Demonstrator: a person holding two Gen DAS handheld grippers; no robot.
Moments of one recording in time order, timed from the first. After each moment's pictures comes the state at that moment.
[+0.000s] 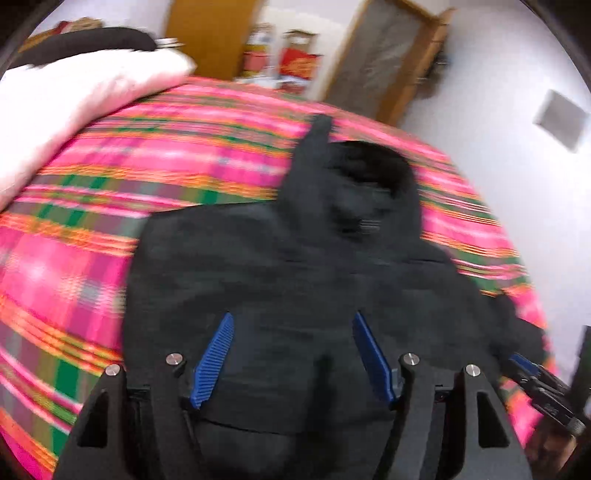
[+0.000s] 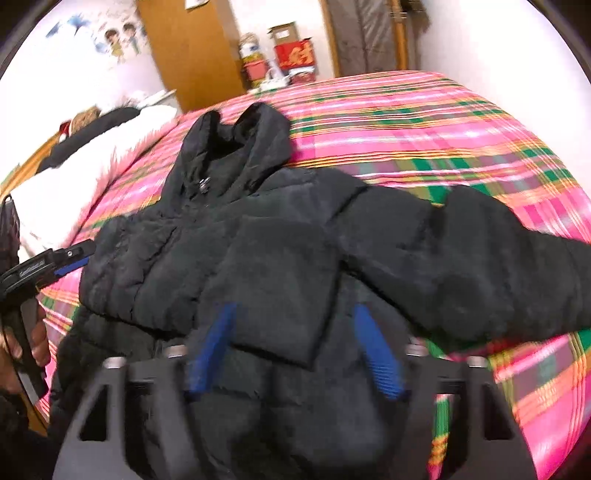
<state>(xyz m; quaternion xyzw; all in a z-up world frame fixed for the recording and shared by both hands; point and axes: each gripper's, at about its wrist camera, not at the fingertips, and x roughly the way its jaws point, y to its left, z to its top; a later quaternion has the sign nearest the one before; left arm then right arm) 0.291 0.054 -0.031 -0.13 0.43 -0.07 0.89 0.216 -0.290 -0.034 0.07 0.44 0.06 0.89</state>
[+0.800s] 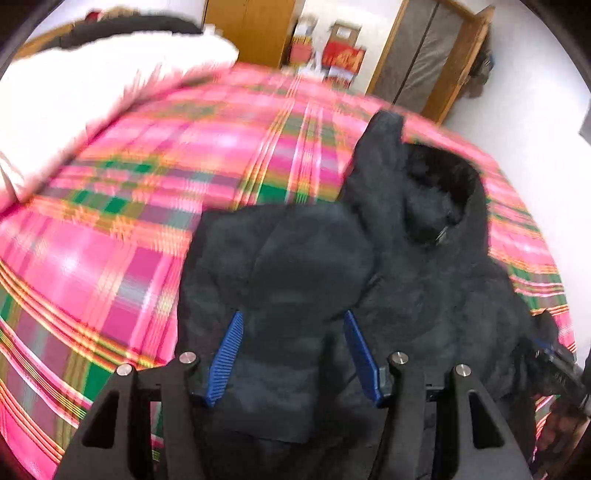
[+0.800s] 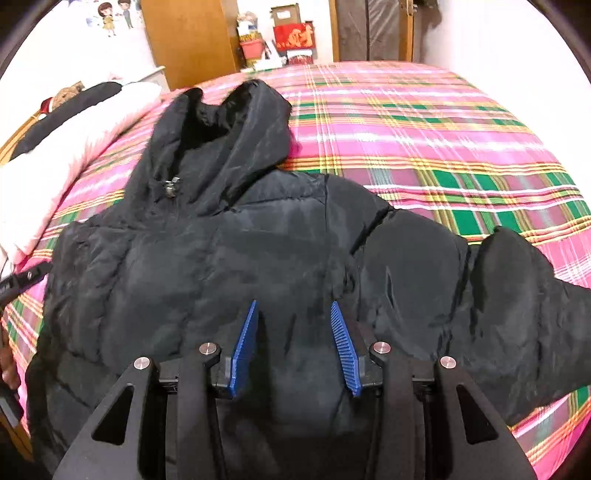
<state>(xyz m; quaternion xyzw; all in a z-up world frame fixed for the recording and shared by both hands) 0.311 0.075 -0.060 -0.13 0.47 -0.01 0.87 0.297 -0.295 -0.062 0.04 0.48 0.02 0.88</state>
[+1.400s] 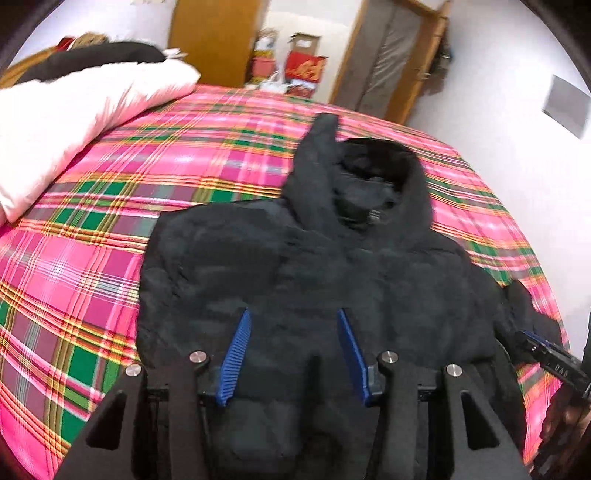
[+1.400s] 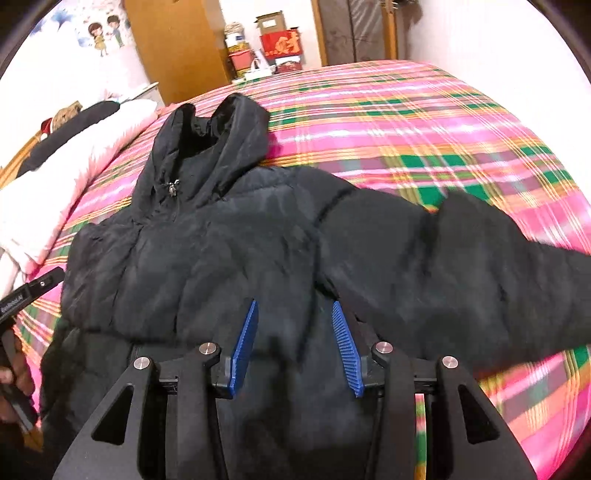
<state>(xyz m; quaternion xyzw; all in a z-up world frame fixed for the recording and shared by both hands) 0.254 0.025 -0.017 -0.09 0.42 -0.08 0.90 0.207 -0.331 -0.025 0.08 0.45 0.01 0.89</state>
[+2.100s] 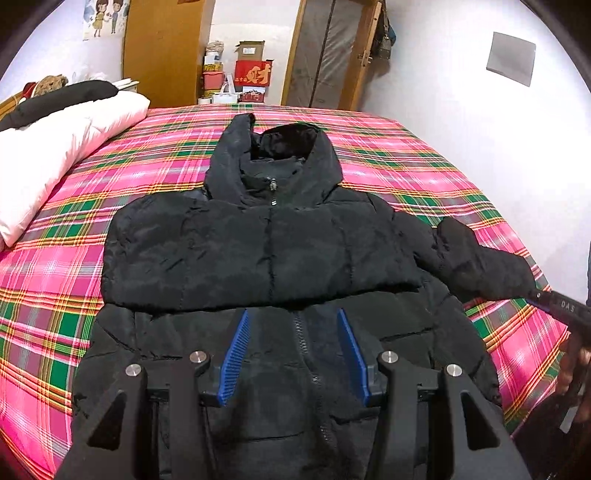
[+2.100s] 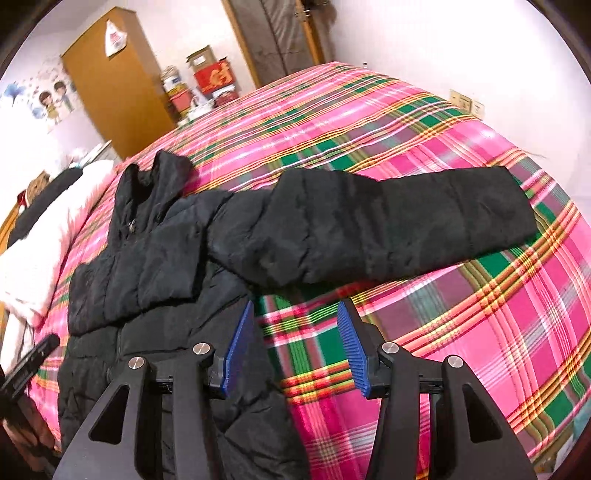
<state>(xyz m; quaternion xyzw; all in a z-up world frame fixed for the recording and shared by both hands) 0.166 -0.055 0.012 -0.03 0.41 -0.13 0.90 0.113 -0.440 0.002 0.18 0.42 -0.08 0.89</state>
